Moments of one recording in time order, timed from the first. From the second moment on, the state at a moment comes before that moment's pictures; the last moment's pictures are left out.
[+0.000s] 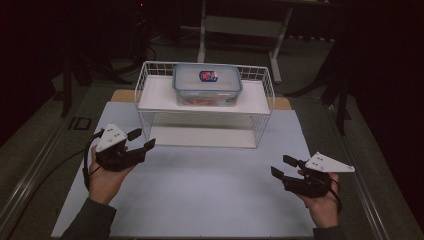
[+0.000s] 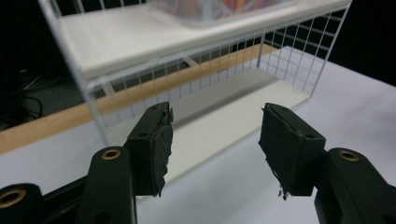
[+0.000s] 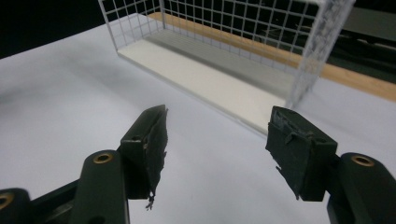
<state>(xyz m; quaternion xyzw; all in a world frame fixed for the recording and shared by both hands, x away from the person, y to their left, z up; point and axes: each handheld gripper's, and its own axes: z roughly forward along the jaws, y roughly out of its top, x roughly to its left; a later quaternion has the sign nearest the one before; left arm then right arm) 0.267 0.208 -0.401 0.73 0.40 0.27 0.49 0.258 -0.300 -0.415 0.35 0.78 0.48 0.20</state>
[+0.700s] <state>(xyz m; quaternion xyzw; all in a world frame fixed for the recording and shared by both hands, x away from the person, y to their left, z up) 0.213 0.242 -0.454 0.71 0.44 0.27 0.49 0.231 -0.322 -0.433 0.35 0.75 0.50 0.24</state>
